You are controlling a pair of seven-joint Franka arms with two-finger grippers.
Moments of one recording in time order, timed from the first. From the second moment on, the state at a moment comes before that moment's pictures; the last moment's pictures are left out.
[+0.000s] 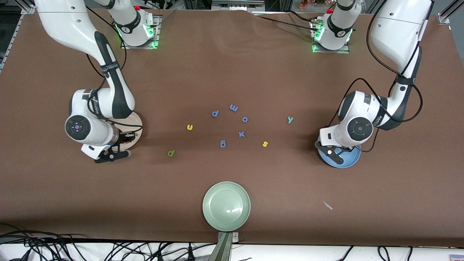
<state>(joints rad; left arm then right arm) -0.10 0.55 -0.09 -1.82 0.21 2.17 0.40 0.31 0.56 -0.22 -1.79 0.05 2.15 -0.14</state>
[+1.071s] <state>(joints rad) -0.19 0.66 -0.33 -1.60 0.19 2.12 -0.16 0.32 0.64 -0.02 -1.66 0.06 2.23 0.43</state>
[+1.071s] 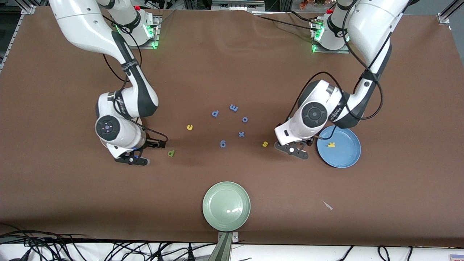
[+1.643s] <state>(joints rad) -0.27 0.79 -0.31 -1.57 0.20 2.29 -0.16 0.32 0.74 0.03 -1.61 0.06 2.31 0.60</state>
